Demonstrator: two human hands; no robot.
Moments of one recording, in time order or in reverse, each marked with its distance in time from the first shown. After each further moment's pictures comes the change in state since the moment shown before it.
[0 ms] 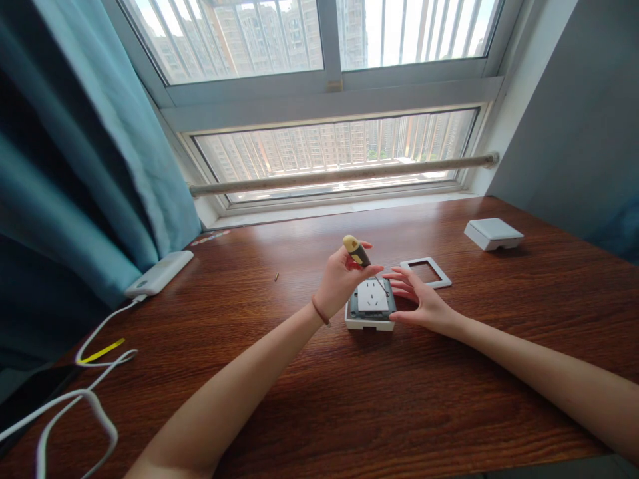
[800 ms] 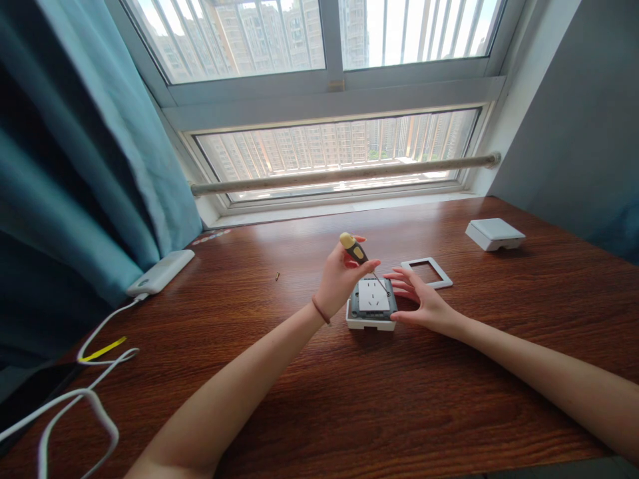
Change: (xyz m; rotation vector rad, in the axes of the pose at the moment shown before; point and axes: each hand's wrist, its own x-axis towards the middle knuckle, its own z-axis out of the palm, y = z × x) left_hand 0.002 -0.003 -0.002 0.067 0.075 0.023; right_hand 0.000 0.003 -0.001 0.000 -0.008 -0.005
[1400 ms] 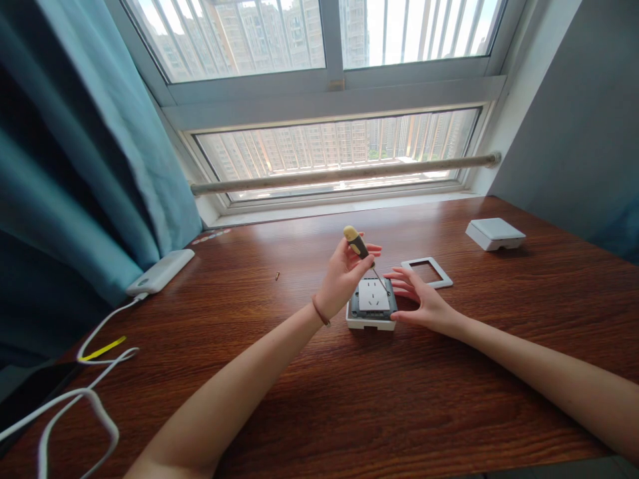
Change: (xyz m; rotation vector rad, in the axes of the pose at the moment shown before) left_hand -0.003 0.005 0.005 -0.245 -0.111 0.038; right_hand 0.000 0.001 -0.001 -0.001 -0.006 -0.003
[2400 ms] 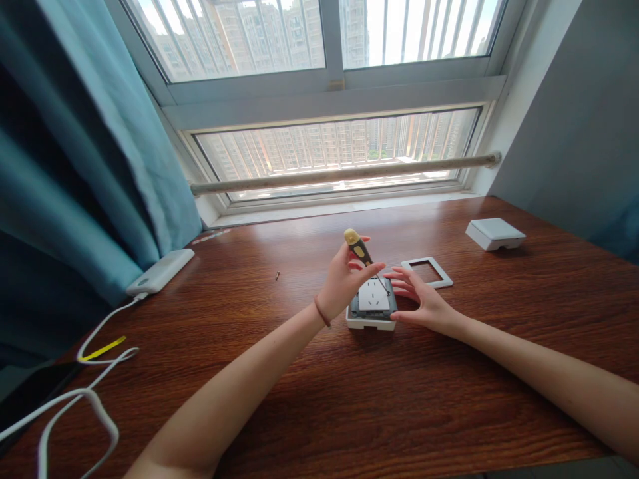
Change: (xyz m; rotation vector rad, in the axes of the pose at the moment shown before) left_hand -0.001 -0.005 -0.002 0.244 0.071 -0.009; right_hand 0.000 -0.001 0.000 -0.014 -0.005 -0.002
